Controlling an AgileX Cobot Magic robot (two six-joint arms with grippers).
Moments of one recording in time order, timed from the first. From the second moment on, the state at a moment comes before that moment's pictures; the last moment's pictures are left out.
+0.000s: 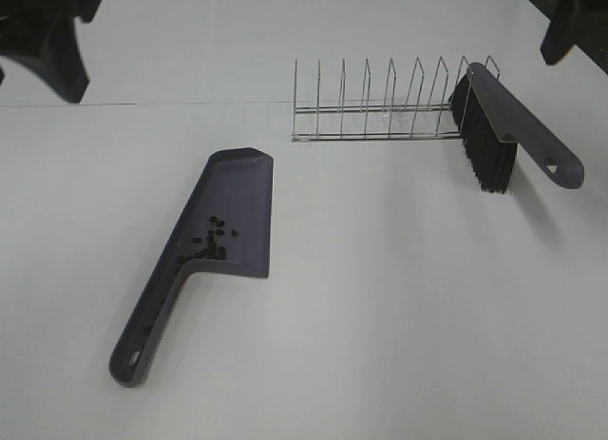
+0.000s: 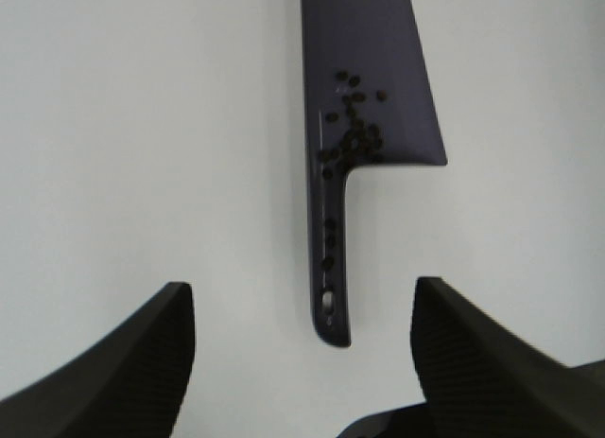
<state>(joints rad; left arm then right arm) -0.54 1.41 -1.34 0.06 1.22 -0.38 0.00 1.64 -1.50 0.14 1.22 -0.08</state>
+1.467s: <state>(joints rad) -0.54 0.22 -0.50 0.00 1.06 -0.01 0.00 0.04 -0.51 0.16 1.09 -0.25</state>
